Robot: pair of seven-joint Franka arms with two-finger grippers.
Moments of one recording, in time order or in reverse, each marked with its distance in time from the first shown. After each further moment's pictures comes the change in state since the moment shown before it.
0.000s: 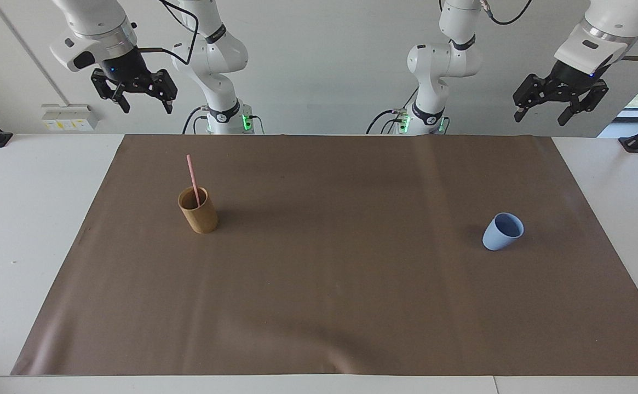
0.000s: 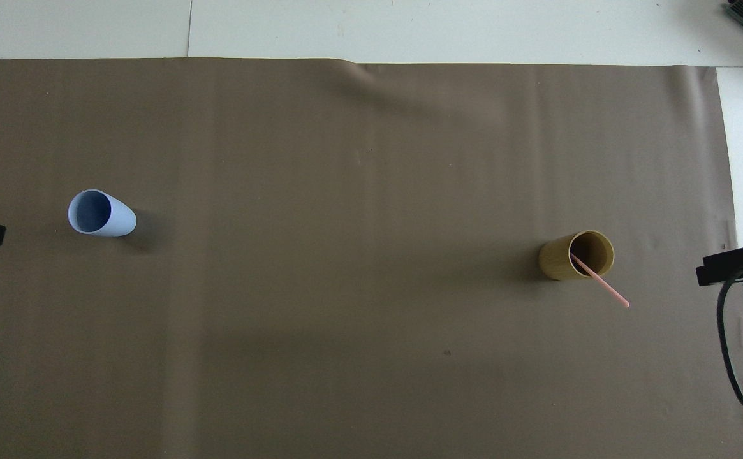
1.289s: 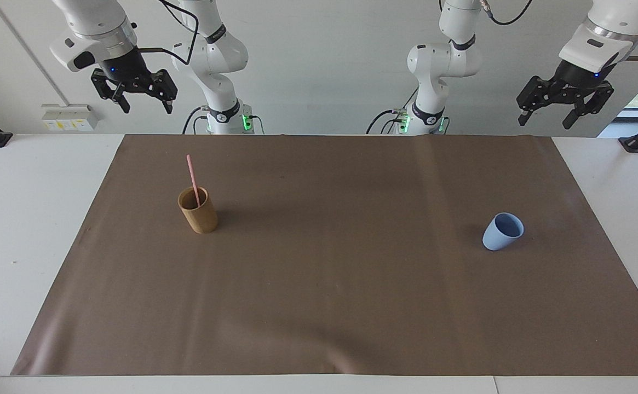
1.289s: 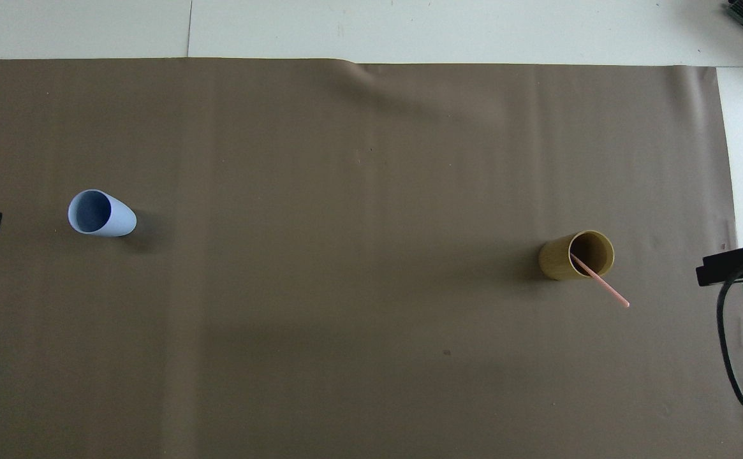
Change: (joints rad) left arm 0.005 0.001 0.002 -0.008 0.000 0.059 0.002; right arm 0.000 0.000 0.000 -0.001 0.000 0.000 0.000
